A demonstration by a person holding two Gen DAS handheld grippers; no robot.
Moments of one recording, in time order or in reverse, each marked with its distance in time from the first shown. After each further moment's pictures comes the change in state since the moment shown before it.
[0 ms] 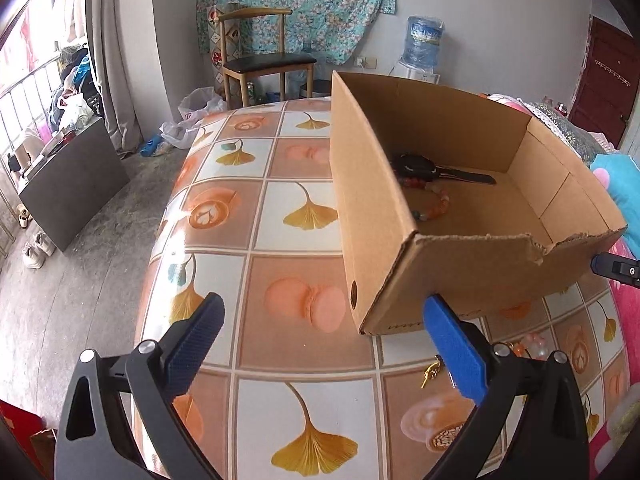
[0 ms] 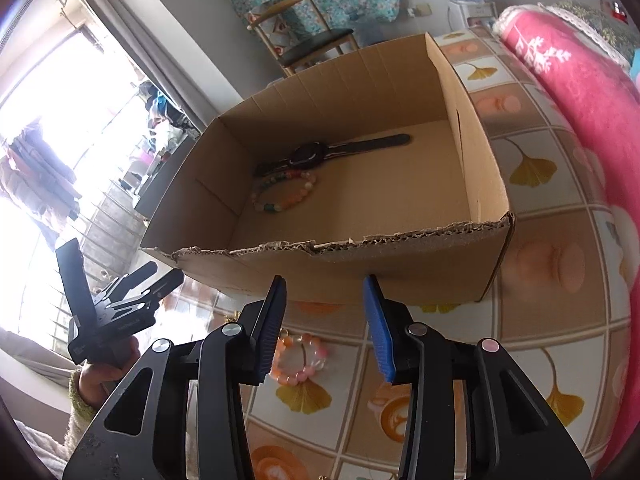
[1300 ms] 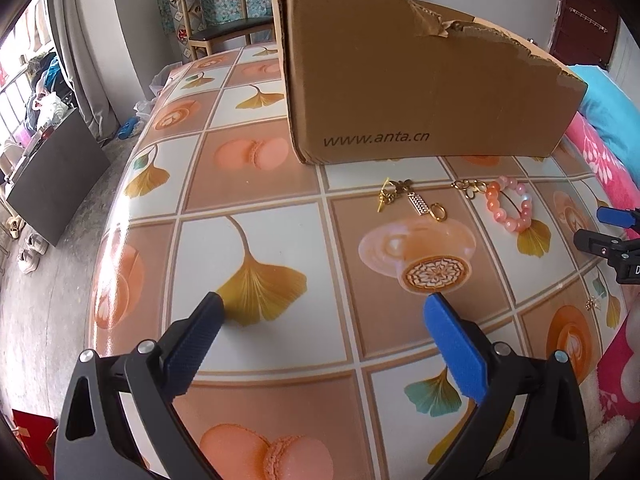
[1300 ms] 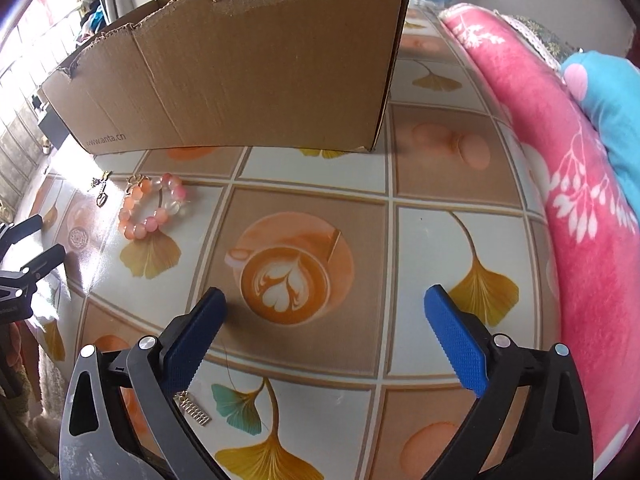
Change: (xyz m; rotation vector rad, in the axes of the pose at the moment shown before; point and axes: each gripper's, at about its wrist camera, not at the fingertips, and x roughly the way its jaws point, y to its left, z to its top) left arm -0.006 -0.030 -0.096 0.122 0.135 -0.034; right arm 0.004 -0.005 -0.106 -0.155 0.125 -0.460
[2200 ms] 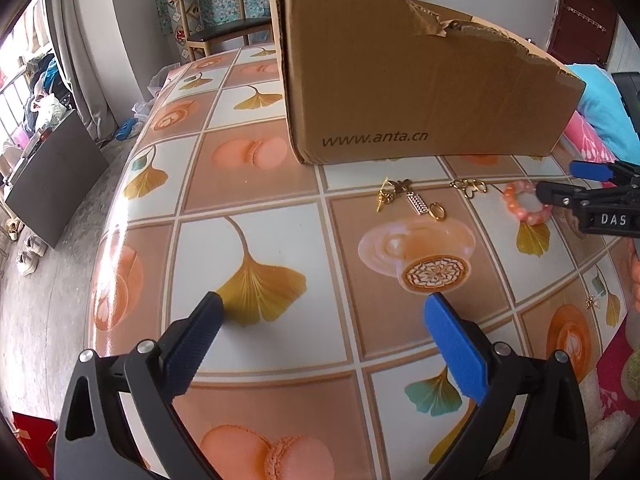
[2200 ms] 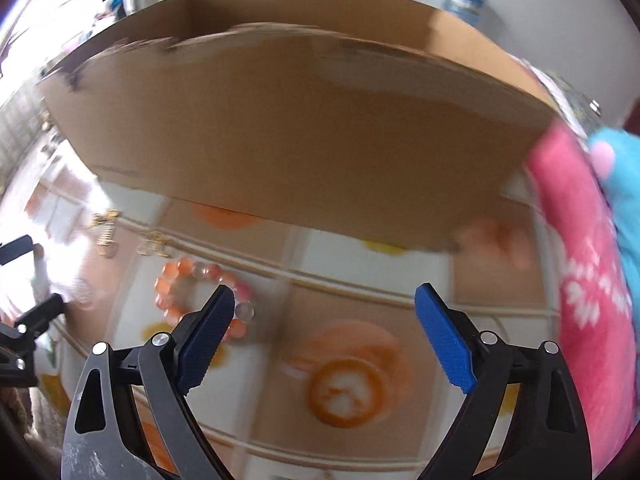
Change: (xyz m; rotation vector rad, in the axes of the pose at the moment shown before) left arm 0.000 0.000 0.002 0.007 -0.005 -0.005; right arm 0.024 0.018 0.073 -0.066 -0.060 -0.078
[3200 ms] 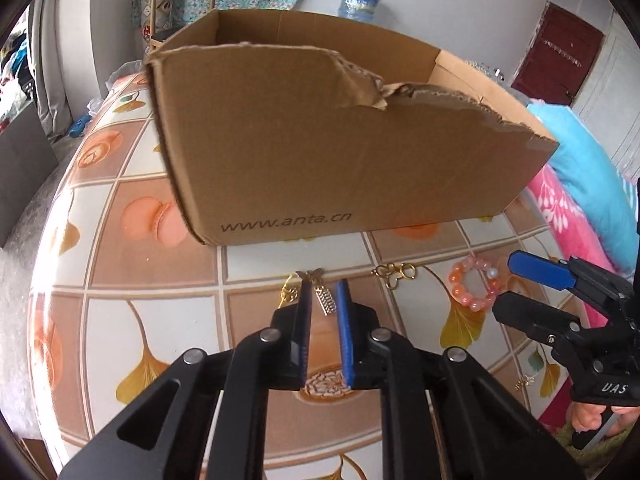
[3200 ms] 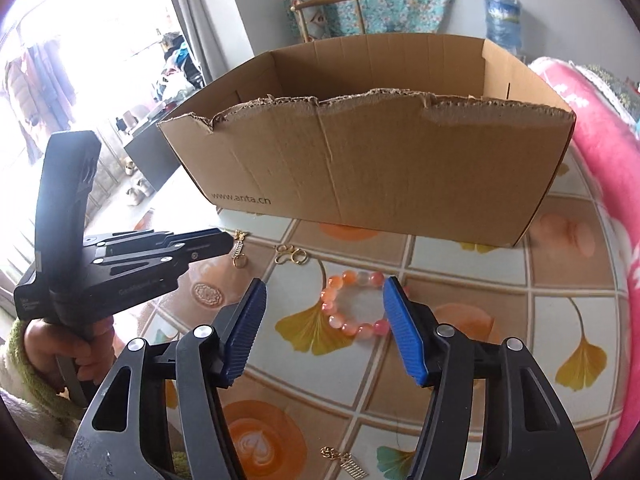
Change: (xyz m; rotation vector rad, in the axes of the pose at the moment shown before) left arm 0.016 -0.033 0.055 -0.049 -0.038 -0.203; right arm -0.046 0.027 -0.028 0.016 -0.164 0.391
